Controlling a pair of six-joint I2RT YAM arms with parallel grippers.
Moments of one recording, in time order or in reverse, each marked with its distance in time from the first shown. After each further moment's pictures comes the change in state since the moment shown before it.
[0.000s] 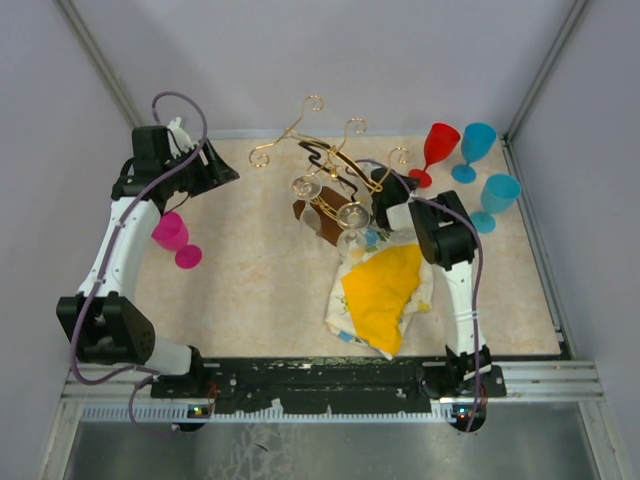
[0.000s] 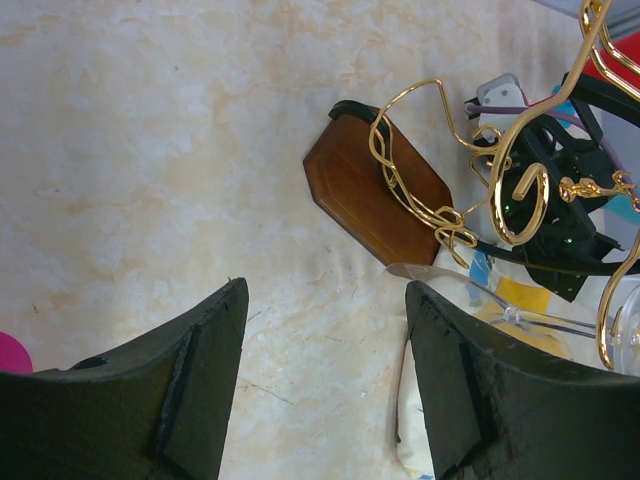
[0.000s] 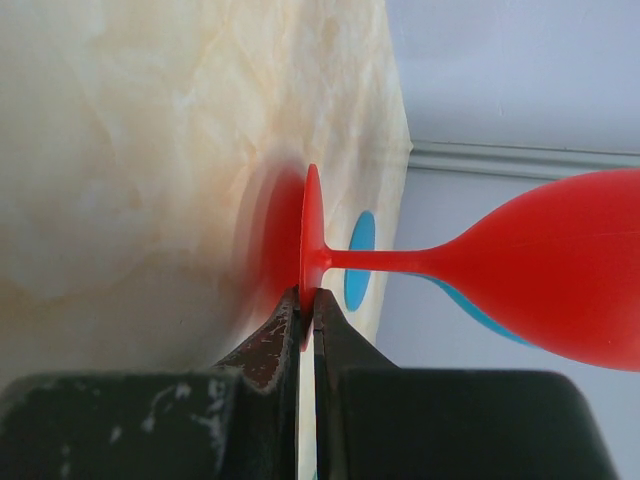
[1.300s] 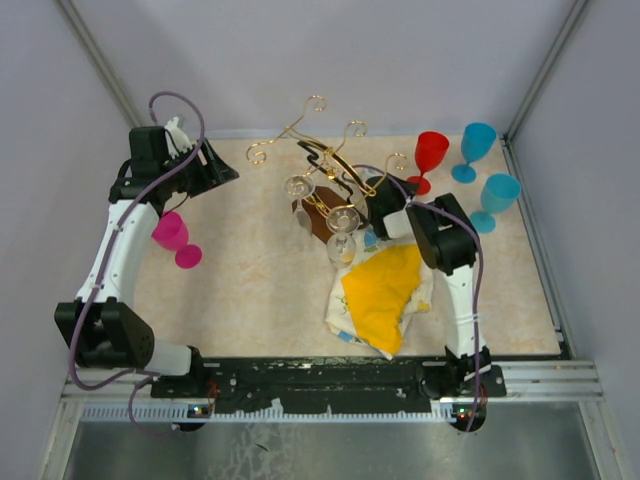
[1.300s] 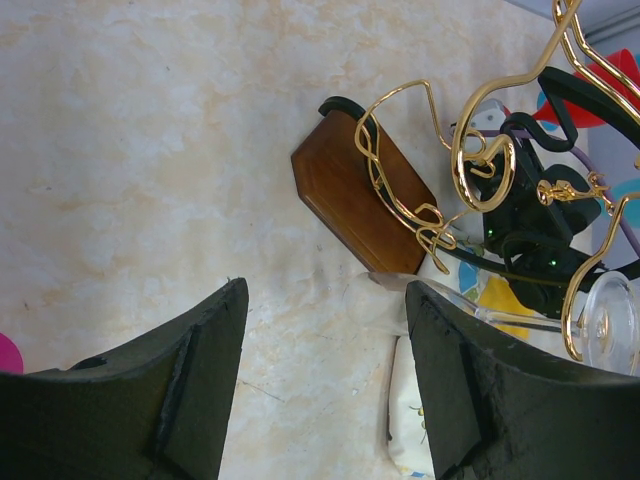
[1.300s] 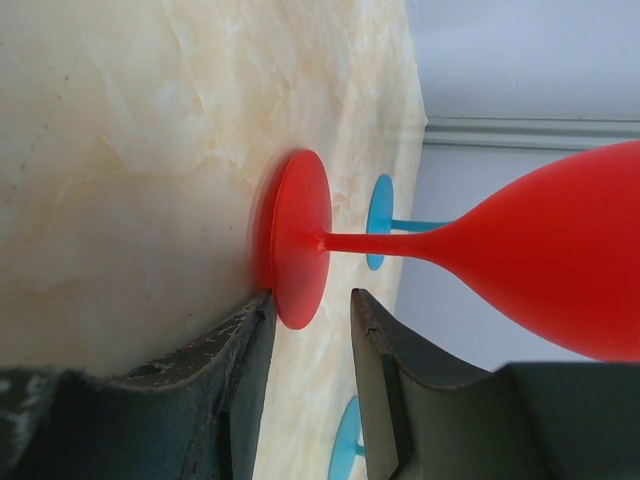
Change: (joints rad) left arm 0.000 -0.027 -0.009 0.000 0.009 -0.019; right arm 0.048 -0.069 -0.135 0.032 0.048 0.066
